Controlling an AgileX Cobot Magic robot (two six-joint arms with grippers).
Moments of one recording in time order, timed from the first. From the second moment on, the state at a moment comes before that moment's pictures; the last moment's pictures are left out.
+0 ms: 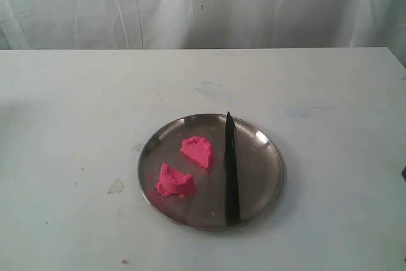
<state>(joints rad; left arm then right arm) -0.11 0.41 -0.51 -1.04 0.55 1.07 0.34 0.15 -0.01 0.11 -0.04 0.08</state>
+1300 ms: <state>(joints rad) -0.11 0.28 -0.30 -0.31 0.29 0.29 0.34 0.01 -0.01 0.08 0.05 0.08</state>
